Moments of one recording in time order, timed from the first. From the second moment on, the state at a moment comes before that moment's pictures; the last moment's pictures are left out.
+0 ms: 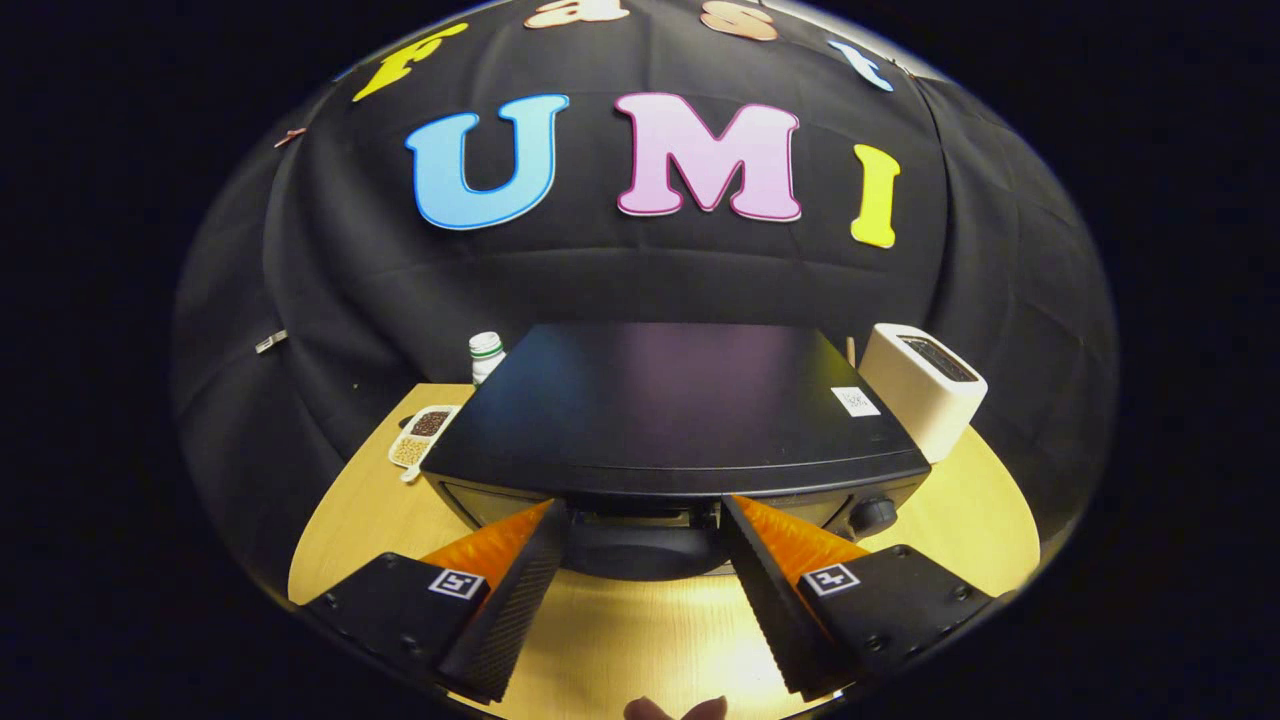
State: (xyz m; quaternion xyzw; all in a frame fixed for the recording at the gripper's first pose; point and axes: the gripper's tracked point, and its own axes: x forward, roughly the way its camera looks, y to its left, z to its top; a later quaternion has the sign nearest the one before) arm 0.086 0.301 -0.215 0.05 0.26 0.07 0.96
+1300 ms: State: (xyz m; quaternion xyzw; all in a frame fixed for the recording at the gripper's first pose) arm -0.033 0.302 -0.285 0.02 0.34 0.06 0.94
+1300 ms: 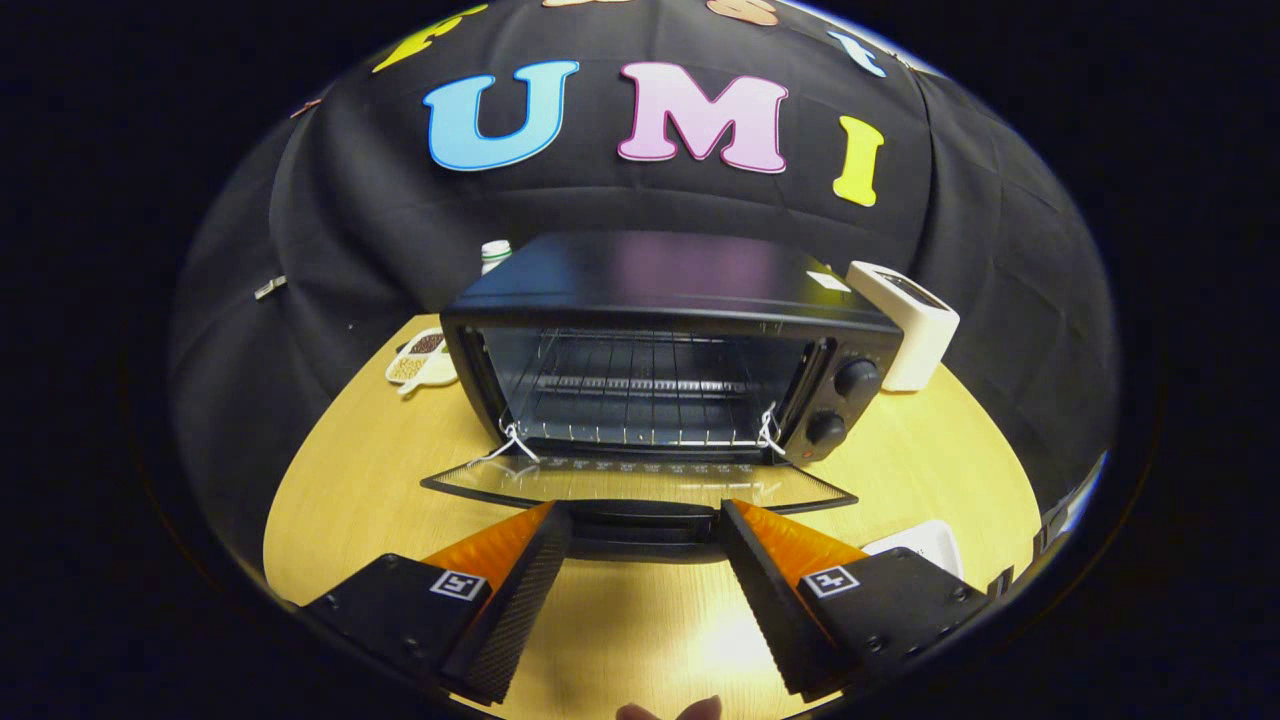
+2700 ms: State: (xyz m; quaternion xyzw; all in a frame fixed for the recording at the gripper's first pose) arm -0.097 0.152 -0.281 0.03 0.45 0.18 0.88
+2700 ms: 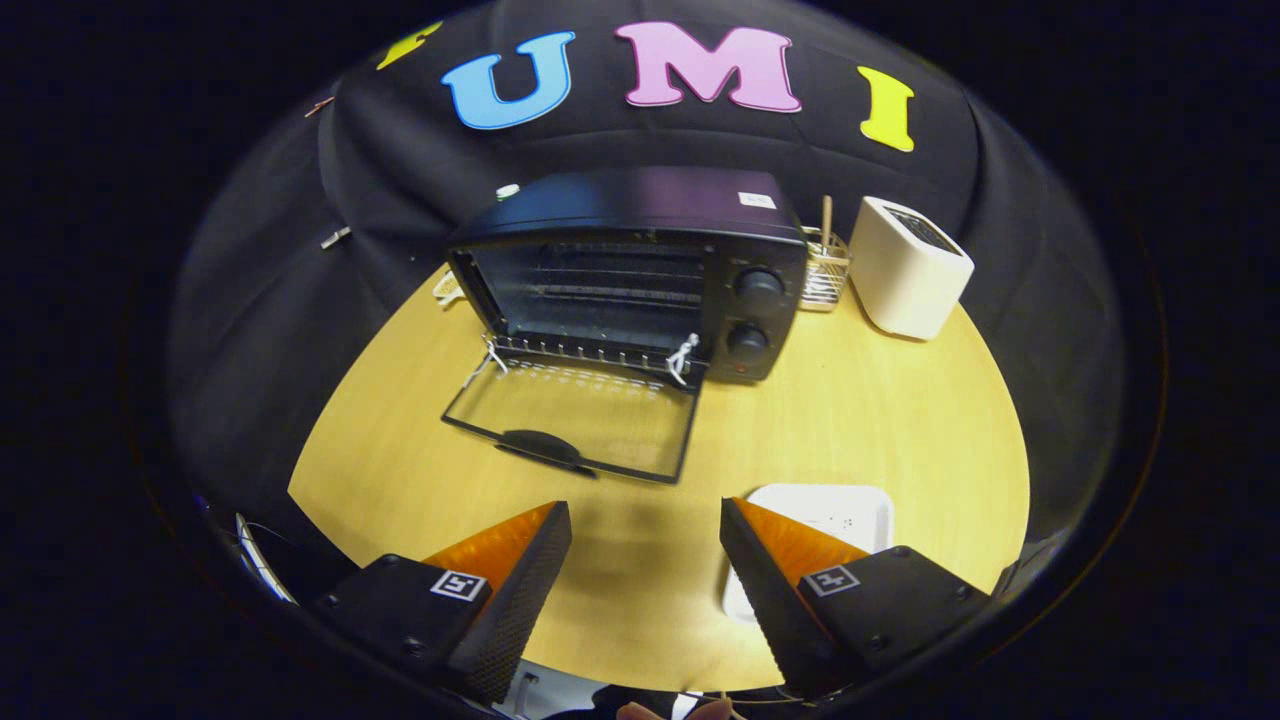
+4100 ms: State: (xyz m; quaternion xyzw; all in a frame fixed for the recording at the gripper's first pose) arm -0.094 -0.028 -0.434 0.02 0.68 0.13 0.72
